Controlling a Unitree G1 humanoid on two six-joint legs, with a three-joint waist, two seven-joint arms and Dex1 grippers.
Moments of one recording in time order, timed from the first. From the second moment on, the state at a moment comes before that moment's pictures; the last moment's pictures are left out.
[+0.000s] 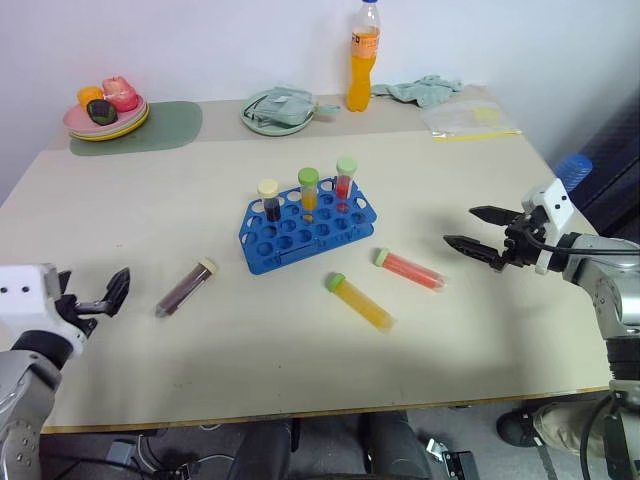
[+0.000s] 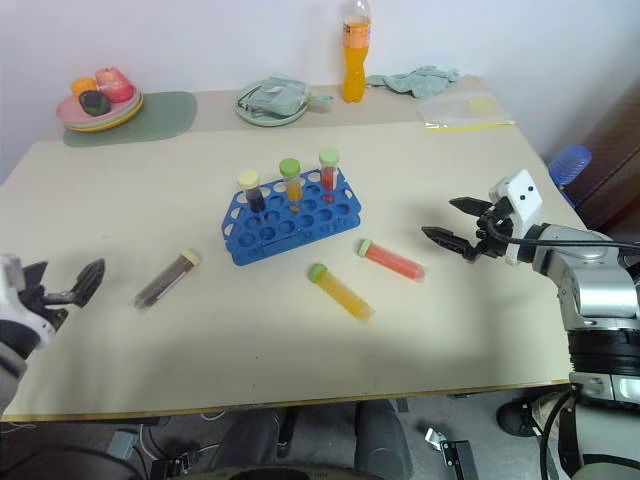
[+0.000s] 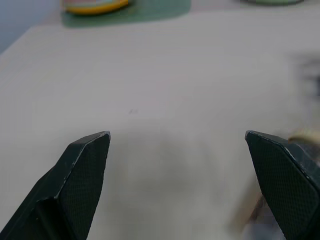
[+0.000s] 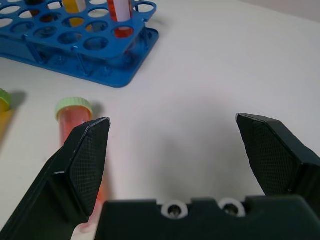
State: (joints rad) left arm 0.21 0.50 0.67 -0.58 -0.57 0.71 -0.27; right arm -0.42 -0.82 -0.16 0.14 0.38 0.44 0.98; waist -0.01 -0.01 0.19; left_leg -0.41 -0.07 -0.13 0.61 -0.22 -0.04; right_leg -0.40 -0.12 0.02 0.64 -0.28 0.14
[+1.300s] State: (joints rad) left arm 0.18 0.57 -0.11 -0.60 -0.42 0.37 -0.74; right arm -0.99 -0.80 0.62 0.10 0.17 1.19 1.05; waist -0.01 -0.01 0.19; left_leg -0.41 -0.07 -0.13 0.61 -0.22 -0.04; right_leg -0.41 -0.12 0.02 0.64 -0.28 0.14
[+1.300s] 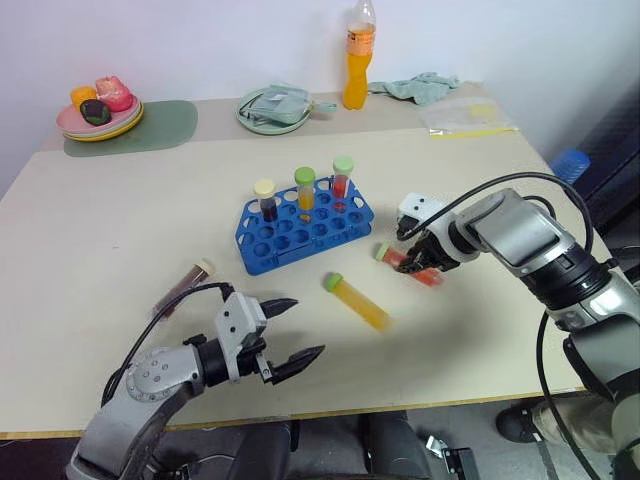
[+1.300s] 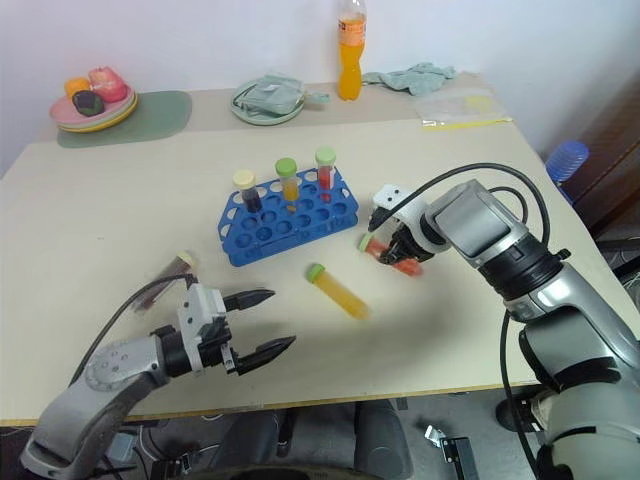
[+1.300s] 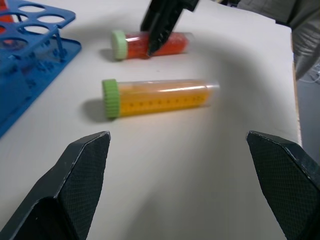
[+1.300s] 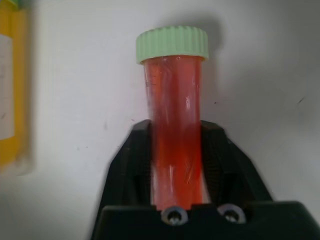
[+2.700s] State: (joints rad) left arm -0.04 0.35 0.00 -0.47 -0.34 0.36 -0.45; right arm -0.53 0.01 0.00 0.22 0.14 0.02 0.20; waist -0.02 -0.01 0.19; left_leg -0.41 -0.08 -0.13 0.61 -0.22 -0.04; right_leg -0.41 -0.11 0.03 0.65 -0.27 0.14
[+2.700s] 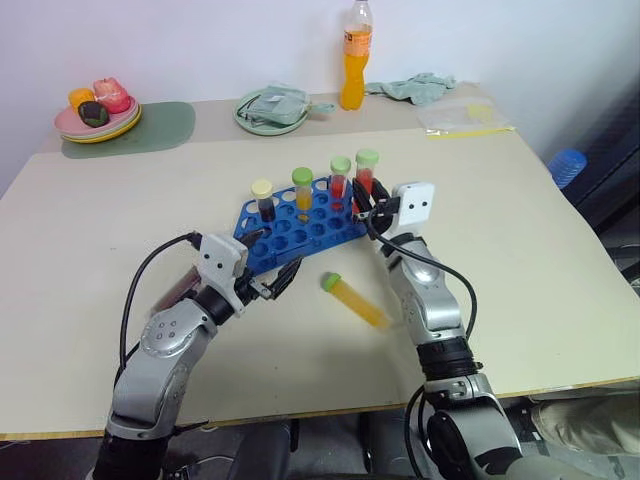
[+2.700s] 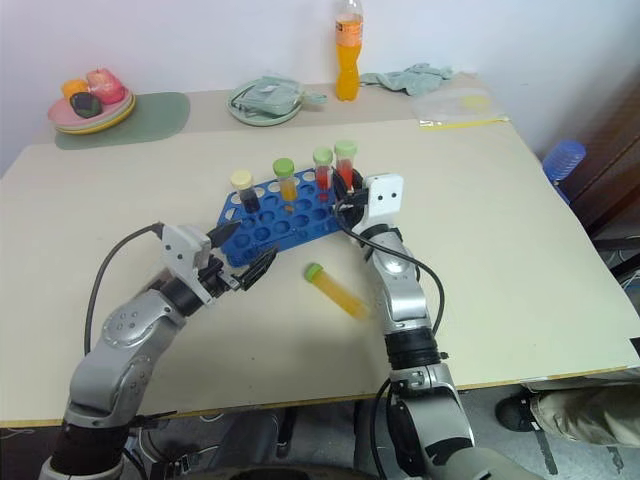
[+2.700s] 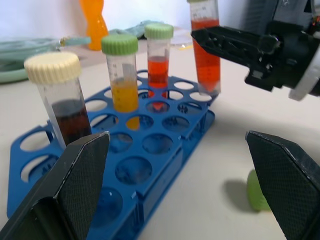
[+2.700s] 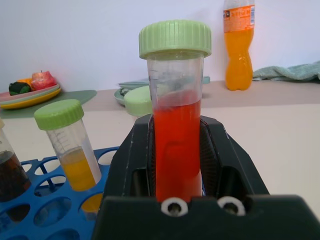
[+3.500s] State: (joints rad) left arm 0.01 0.35 0.00 -0.40 -0.34 0.27 -0.49; right arm -0.56 0.03 0.02 0.36 0.12 -0.10 0.23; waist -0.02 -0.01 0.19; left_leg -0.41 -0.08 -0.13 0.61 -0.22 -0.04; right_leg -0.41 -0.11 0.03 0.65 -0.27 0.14
